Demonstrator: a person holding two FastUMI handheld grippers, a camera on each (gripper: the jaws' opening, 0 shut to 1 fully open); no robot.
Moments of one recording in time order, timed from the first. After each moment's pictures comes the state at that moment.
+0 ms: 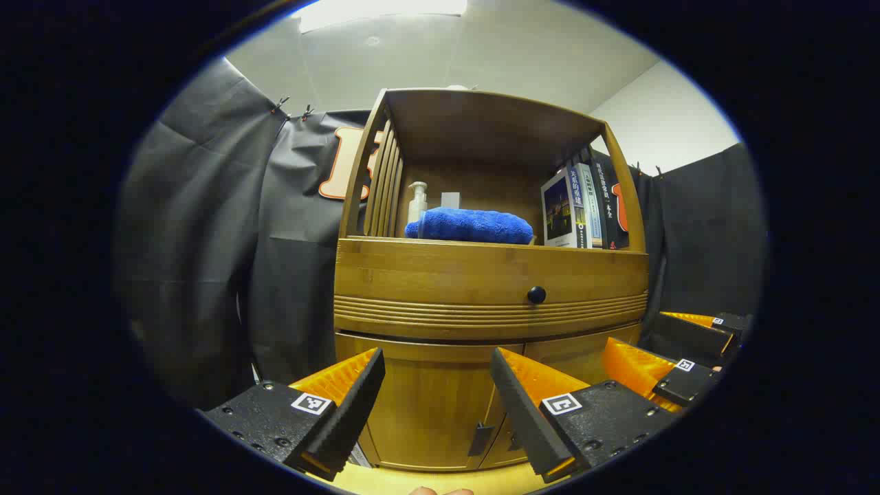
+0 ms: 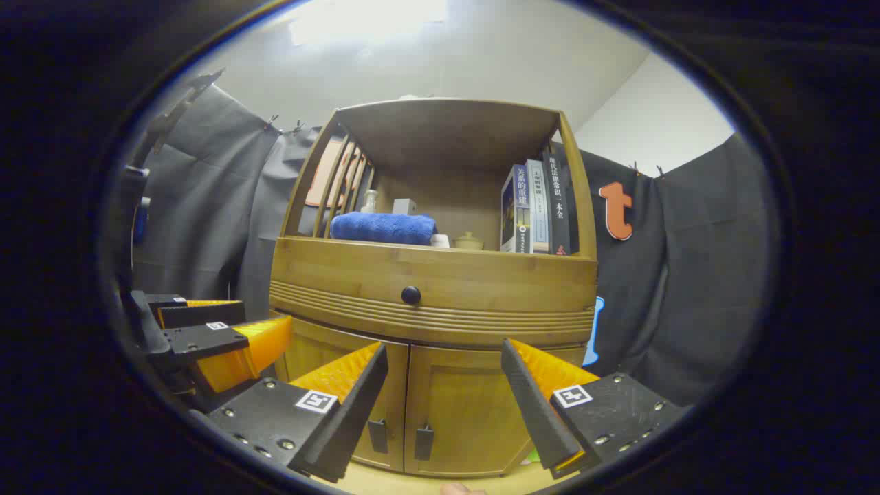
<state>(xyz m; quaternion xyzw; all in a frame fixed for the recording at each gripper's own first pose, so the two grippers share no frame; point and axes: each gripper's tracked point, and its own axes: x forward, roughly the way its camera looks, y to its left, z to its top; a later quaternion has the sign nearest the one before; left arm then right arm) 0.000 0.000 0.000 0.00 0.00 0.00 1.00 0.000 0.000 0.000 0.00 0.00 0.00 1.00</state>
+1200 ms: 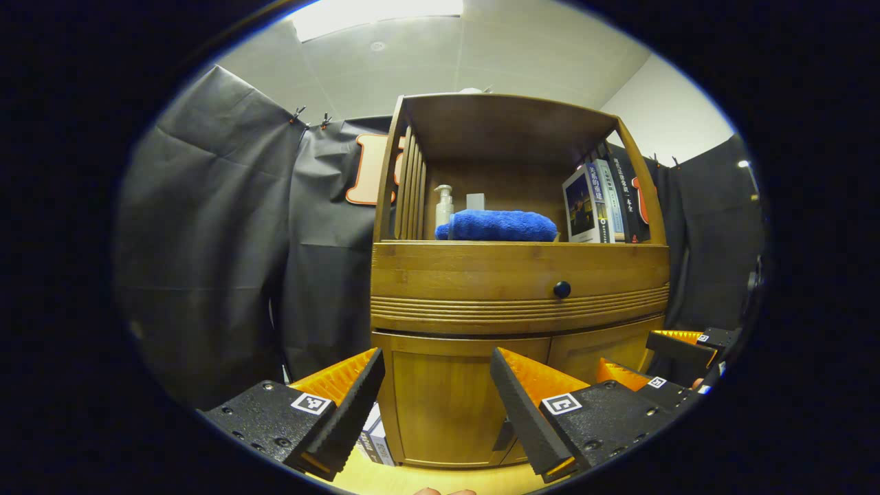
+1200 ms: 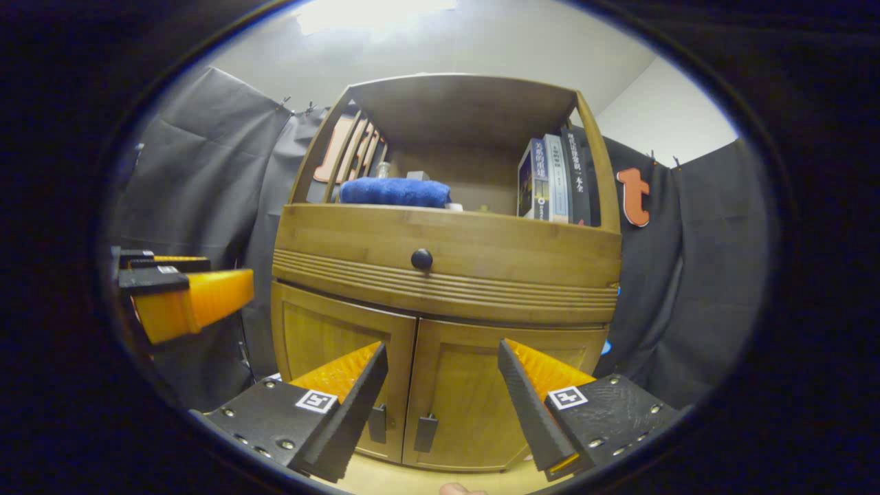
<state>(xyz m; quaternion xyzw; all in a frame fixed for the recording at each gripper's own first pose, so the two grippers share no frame) -0.020 0.034 0.003 0.02 0.00 0.06 1.00 0.024 0.011 -0.054 -0.01 0.04 0.03 1.00</state>
